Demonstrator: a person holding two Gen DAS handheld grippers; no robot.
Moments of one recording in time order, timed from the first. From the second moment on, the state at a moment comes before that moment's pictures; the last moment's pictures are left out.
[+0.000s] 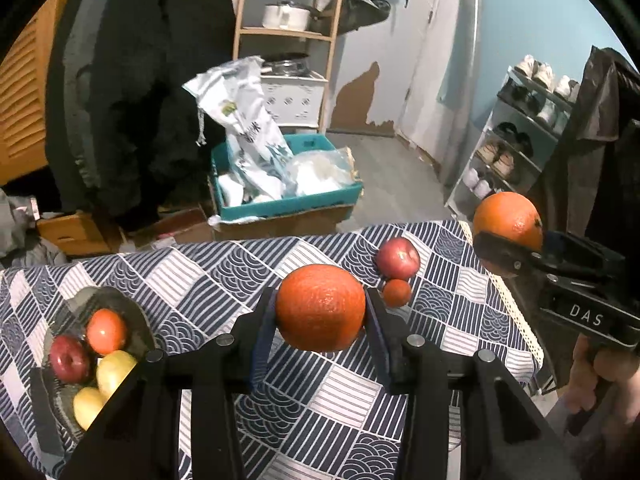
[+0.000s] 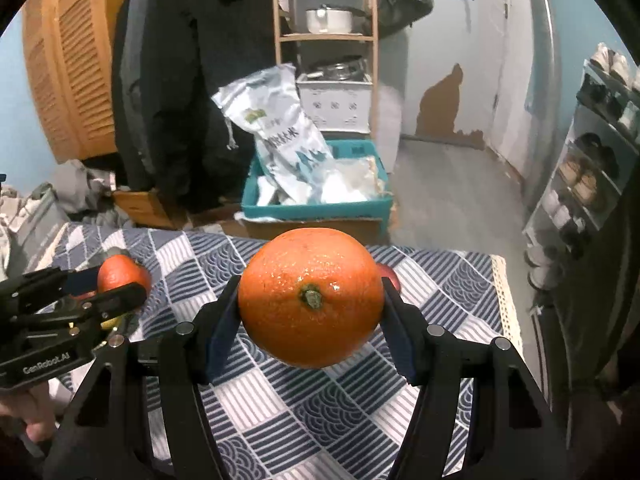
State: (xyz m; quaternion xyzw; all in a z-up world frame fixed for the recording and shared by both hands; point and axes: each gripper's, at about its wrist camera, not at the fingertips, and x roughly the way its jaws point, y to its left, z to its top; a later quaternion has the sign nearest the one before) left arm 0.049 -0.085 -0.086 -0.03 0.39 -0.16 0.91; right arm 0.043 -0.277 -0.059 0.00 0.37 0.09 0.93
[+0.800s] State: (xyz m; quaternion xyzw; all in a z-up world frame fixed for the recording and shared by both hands) left arm 0.046 0.002 -0.081 -0.08 0.38 -0.08 0.92; right arm 0.073 -0.175 -0.058 -0.02 0.38 0.18 0.91
